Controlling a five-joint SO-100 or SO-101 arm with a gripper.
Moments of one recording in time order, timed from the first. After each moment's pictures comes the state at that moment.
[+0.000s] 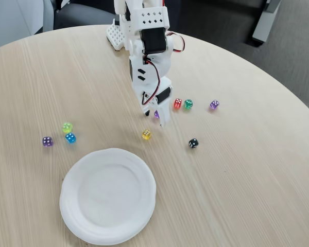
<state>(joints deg) -11.5 97.9 129.2 53.2 63.6</state>
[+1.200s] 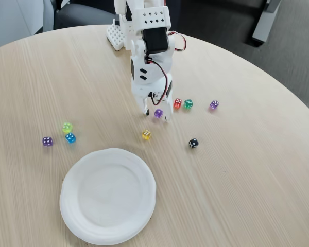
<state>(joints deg) -11.5 97.9 129.2 54.1 36.7</state>
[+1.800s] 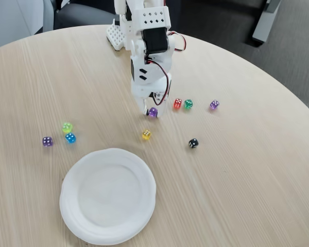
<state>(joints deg) -11.5 97.9 129.2 53.2 32.2</state>
